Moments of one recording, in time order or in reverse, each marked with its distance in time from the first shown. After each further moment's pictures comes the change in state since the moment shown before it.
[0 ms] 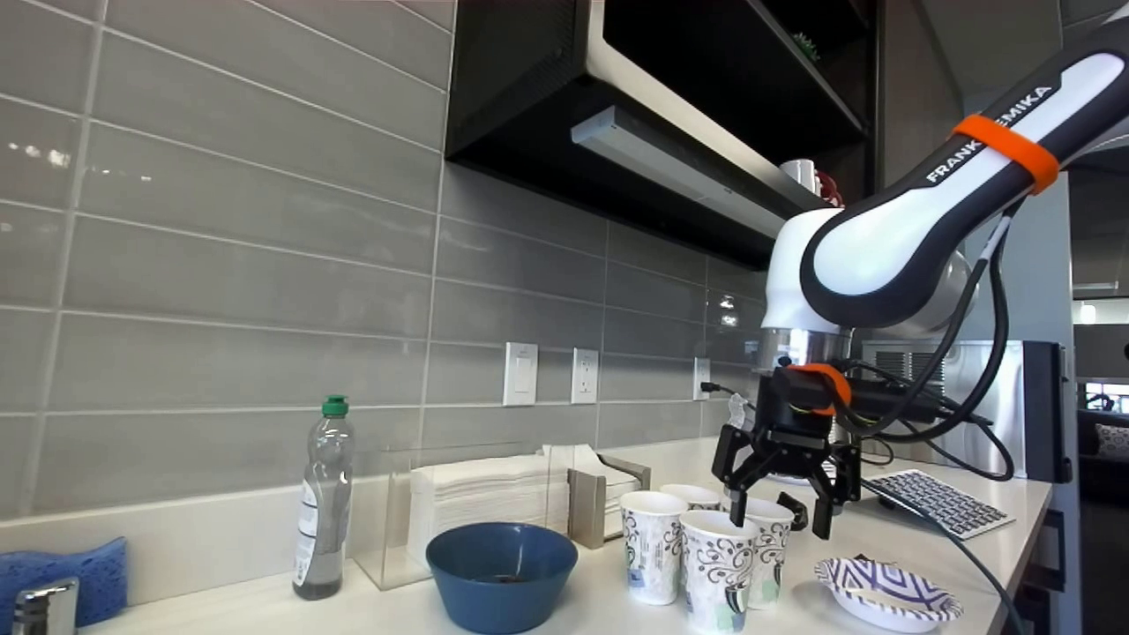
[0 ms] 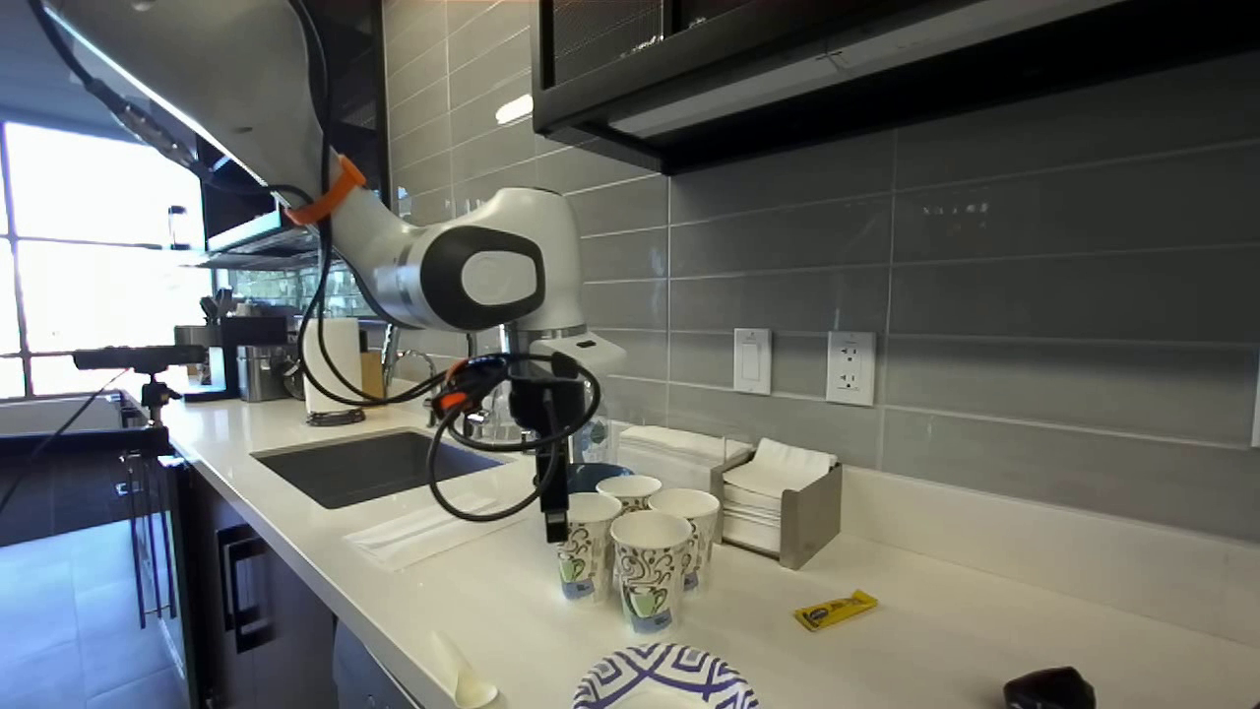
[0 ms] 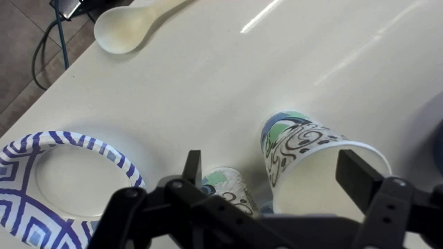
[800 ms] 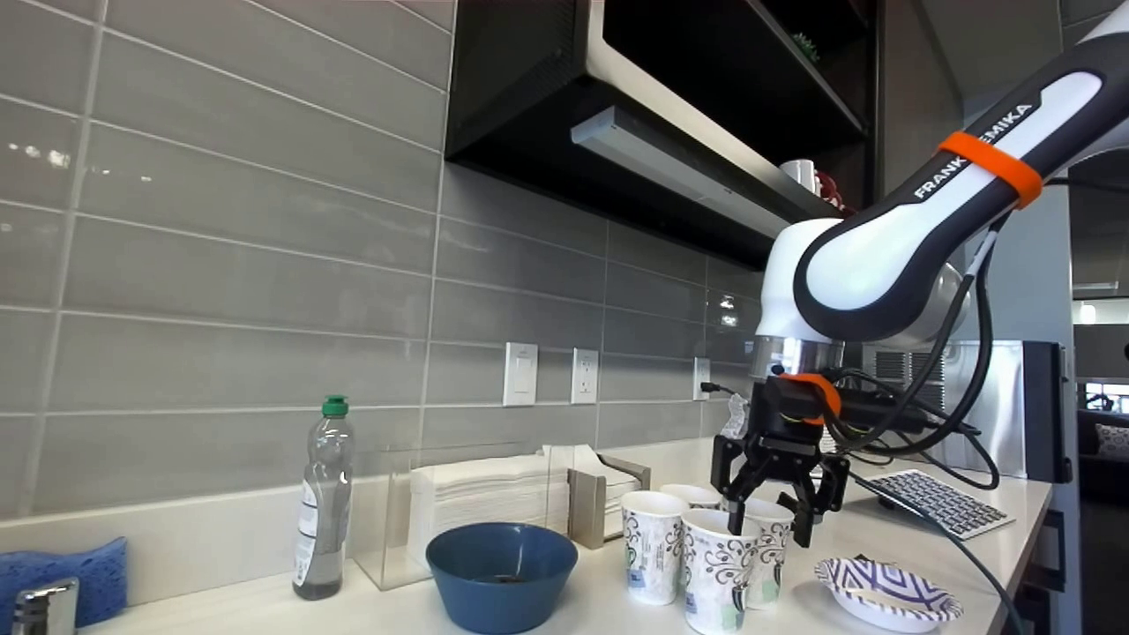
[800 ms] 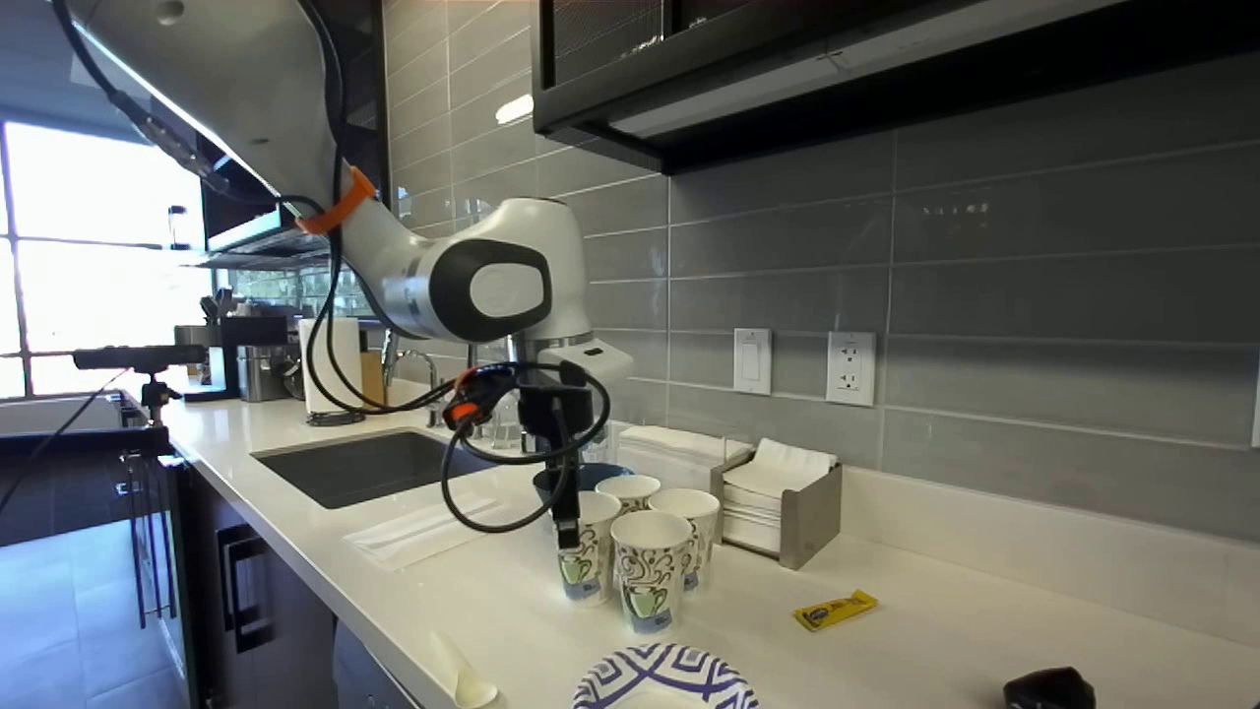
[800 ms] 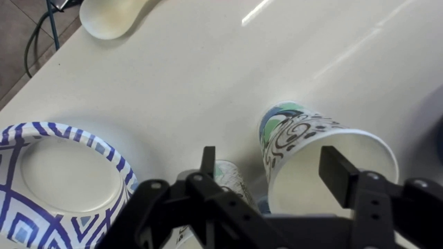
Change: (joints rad) arm -0.003 0.038 -0.001 0.009 -0.009 0.052 0.000
